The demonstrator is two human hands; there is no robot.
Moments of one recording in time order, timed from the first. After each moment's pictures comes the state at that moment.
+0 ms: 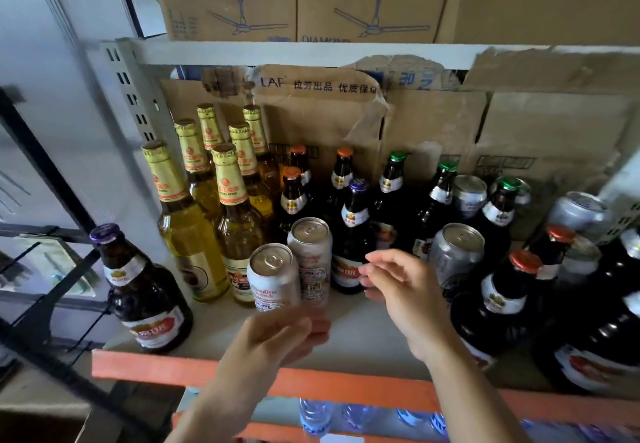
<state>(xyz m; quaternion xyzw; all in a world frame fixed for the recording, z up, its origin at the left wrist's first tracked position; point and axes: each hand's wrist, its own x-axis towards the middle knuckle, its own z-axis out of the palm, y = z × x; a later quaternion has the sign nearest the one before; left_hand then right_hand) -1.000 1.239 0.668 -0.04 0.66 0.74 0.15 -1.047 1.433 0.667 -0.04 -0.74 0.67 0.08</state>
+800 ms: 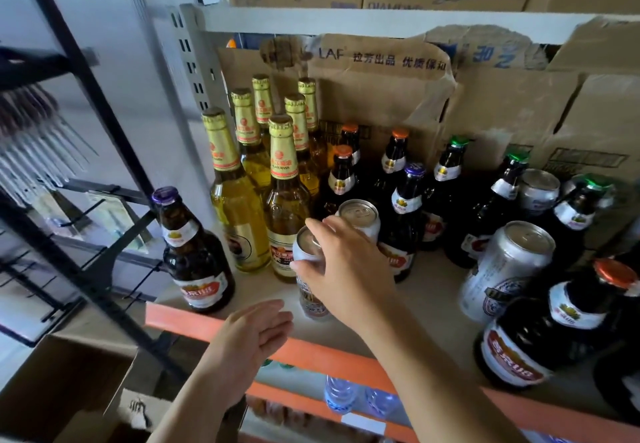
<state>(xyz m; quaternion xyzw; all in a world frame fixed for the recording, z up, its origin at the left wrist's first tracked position) -1.011 1.177 0.601 -0.29 0.55 0.78 0.10 -1.059 1.331 0.686 0.23 -0.92 0.26 0.17</state>
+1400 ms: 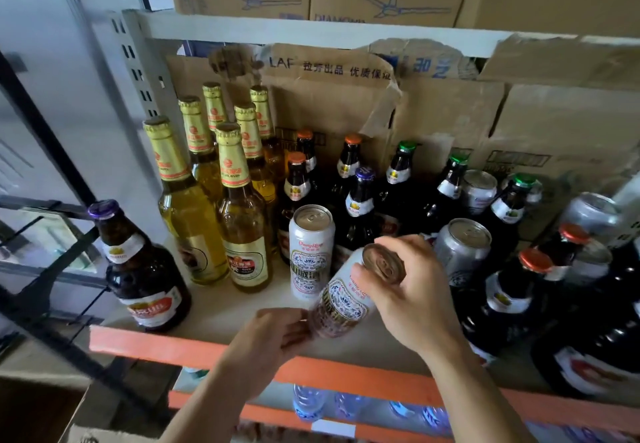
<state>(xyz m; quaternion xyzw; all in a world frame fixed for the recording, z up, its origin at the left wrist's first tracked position) -1.039 1.241 0.591 -0.17 0.56 0.78 0.23 -1.032 1.432 0.690 0.07 -0.87 0.45 0.20</state>
